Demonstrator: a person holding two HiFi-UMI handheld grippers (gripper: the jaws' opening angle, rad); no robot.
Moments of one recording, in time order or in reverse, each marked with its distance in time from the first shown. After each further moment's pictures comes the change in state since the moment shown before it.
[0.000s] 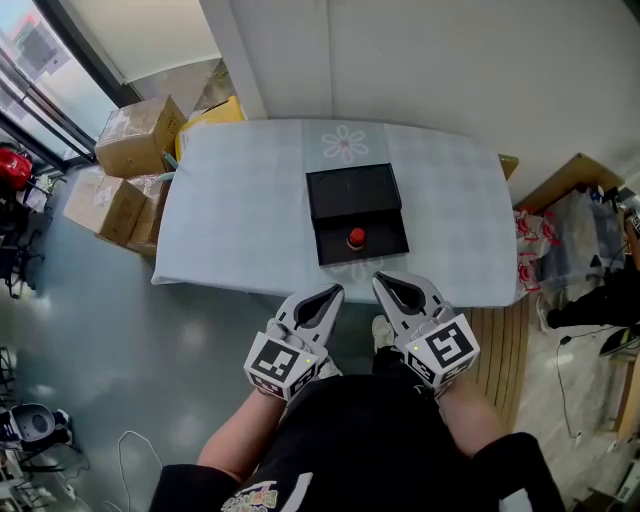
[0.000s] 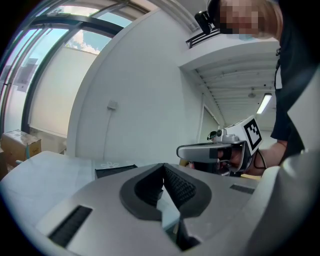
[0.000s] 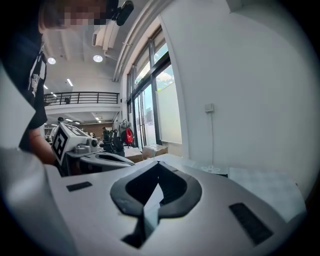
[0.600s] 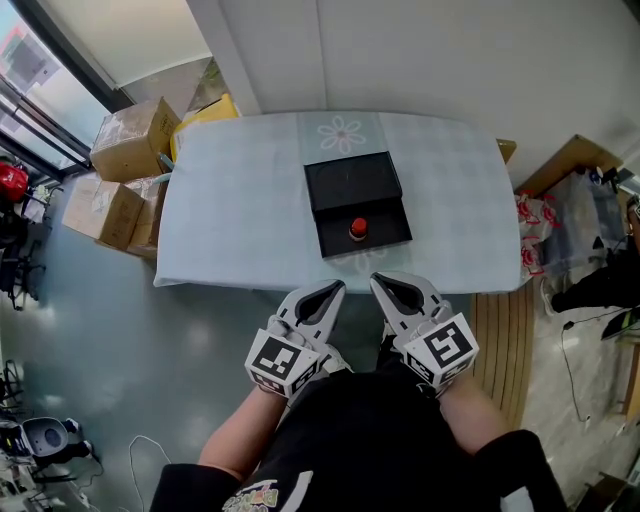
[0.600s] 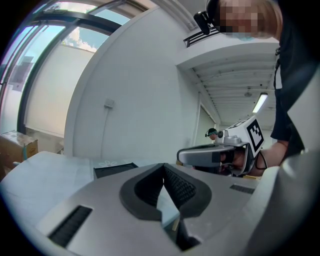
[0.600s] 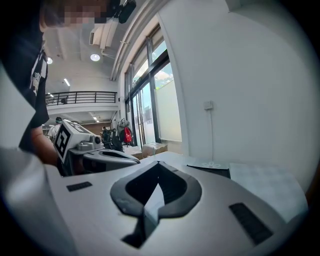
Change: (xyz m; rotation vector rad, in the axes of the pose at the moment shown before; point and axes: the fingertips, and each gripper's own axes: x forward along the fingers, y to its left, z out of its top) left arm -0.006 0.000 -0.007 0.014 0.021 -0.039; right arm 0.001 0.016 -0.015 0.020 0.016 -0.017
